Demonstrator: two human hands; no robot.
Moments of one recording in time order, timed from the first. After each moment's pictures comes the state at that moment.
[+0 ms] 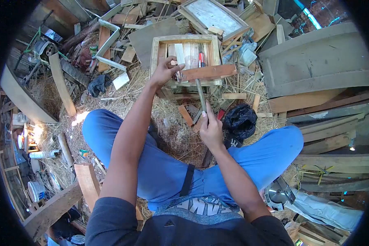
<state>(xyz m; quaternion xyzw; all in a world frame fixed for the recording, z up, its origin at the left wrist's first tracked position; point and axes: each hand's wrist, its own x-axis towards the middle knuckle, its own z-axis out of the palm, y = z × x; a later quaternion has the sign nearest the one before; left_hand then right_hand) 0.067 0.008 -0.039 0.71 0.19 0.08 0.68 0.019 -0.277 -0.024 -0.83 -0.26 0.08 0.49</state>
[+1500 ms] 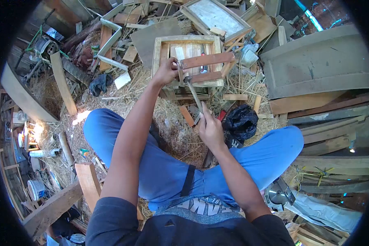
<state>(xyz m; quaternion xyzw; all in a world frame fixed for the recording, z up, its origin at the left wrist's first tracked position) 0.074 0.023 -0.063 0.77 0.16 0.06 0.62 0.021 -0.274 -0.018 -0.86 -0.30 0.12 0.39</state>
